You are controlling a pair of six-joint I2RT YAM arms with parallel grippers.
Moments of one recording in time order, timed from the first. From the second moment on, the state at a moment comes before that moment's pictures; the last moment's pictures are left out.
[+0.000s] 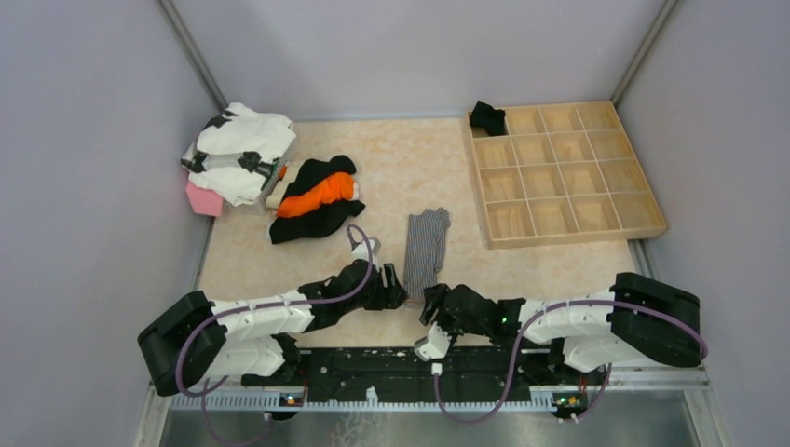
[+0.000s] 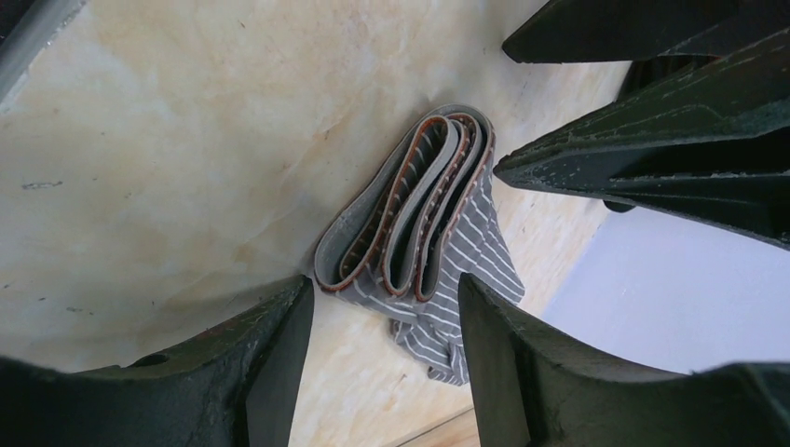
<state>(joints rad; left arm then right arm) -0.95 1.17 0.36 0.11 -0.14 -0.86 1.24 1.29 0.35 0.20 0.11 -1.41</state>
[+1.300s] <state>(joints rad) -0.93 1.02 0.39 0.04 -0.16 -0.80 1.25 1.33 0.35 0.29 0.06 -1.16</state>
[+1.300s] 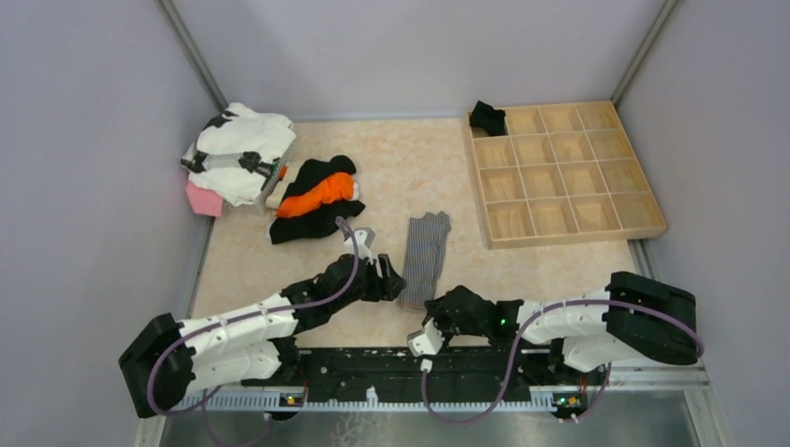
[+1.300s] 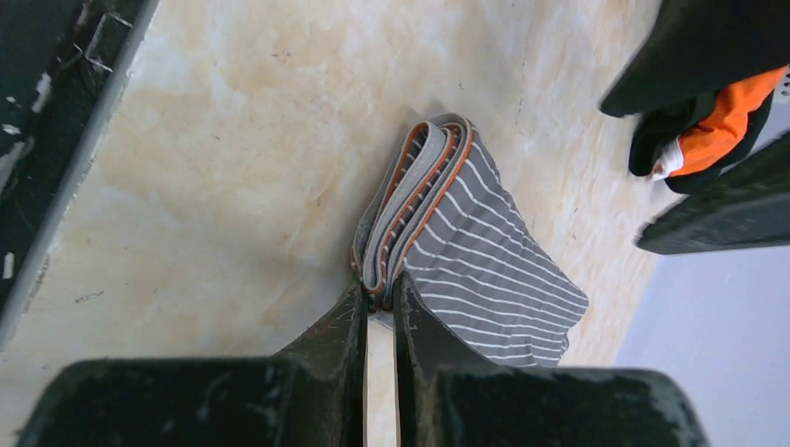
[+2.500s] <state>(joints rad) -0.93 1.24 0.41 0.22 0.09 -0.61 1.27 1.17 0.31 0.33 -0.12 -0.72</state>
